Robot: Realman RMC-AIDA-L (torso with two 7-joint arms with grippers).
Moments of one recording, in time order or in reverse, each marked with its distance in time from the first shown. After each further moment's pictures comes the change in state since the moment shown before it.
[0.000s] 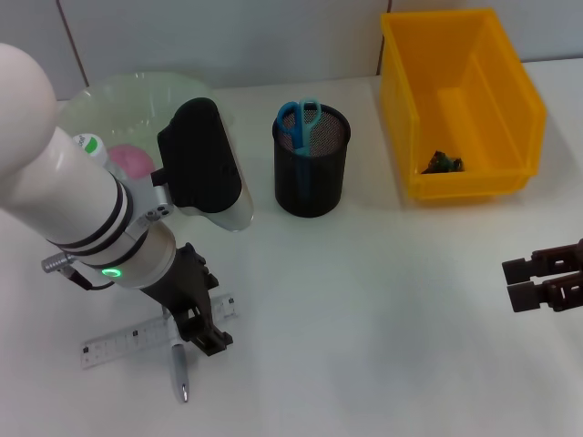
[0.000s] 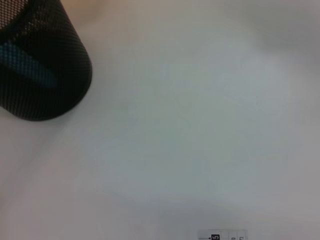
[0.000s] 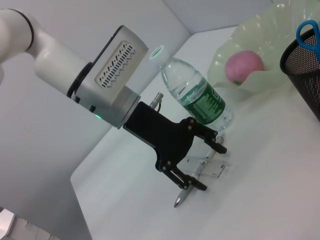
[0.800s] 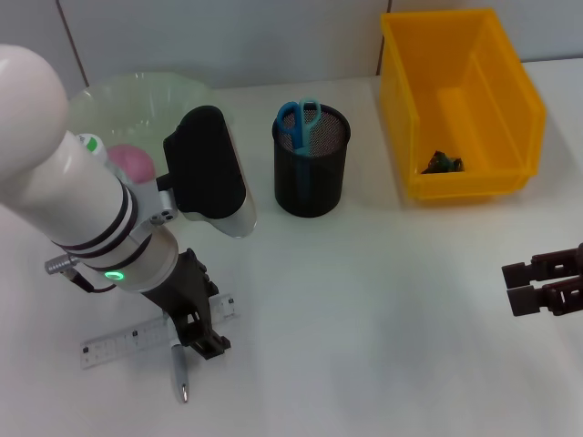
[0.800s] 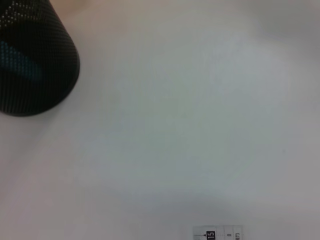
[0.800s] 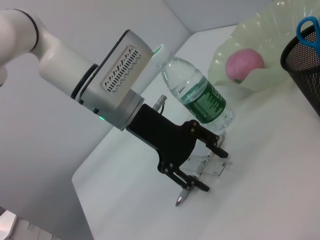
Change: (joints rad) left arm -0.023 -0.003 0.007 -0.044 -0.001 -0.002 0.015; right arm -0.007 0.004 0.000 0.001 0.000 0.000 0.000
